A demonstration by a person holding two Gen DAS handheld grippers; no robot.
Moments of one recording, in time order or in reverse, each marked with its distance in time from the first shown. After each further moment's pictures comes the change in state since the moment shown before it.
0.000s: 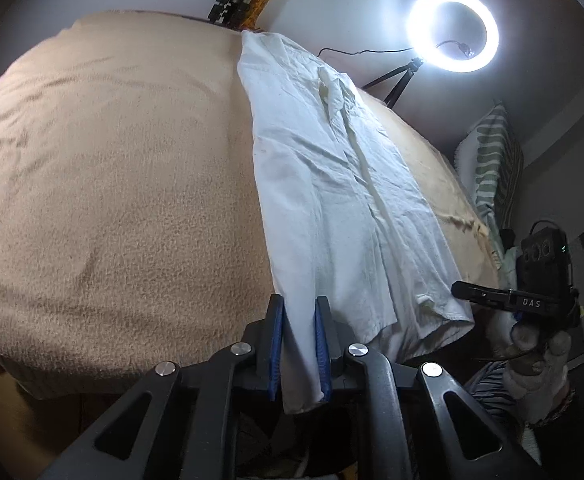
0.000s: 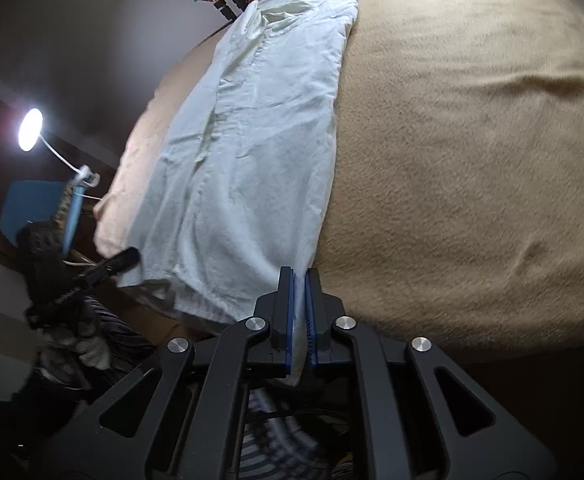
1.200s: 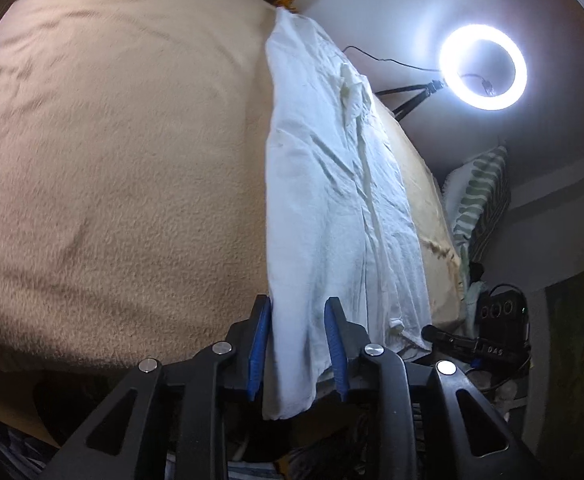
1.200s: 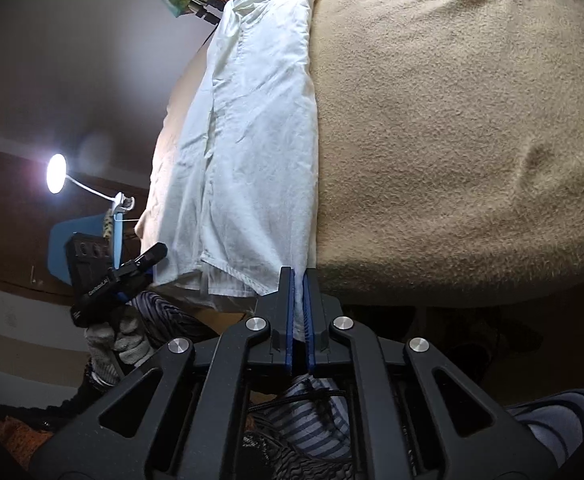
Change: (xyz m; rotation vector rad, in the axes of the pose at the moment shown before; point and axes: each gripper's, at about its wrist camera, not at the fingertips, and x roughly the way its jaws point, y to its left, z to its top) left arm 0.001 0.026 0.013 -0.228 0.067 -0.126; right arm -0.002 -0.025 -0.012 0.146 0.064 0.137
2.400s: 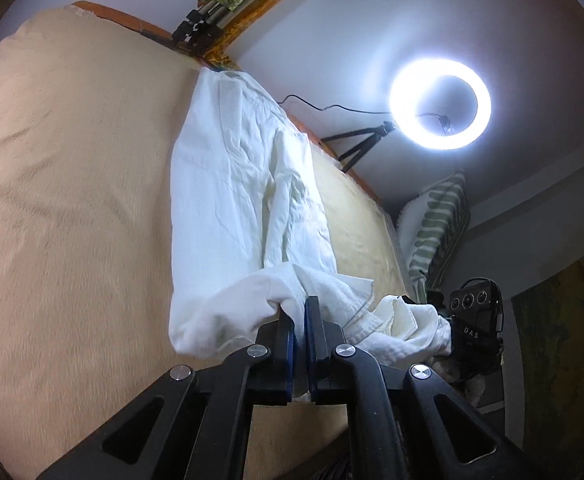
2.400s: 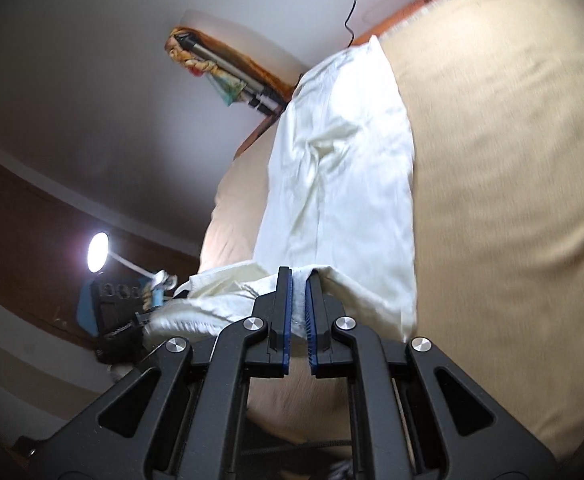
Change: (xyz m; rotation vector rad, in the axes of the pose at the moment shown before) left arm 0.004 -0.052 0.132 0.086 -0.053 -0.146; right arm -0.011 0.046 0.135 -0.029 -0.252 0.114
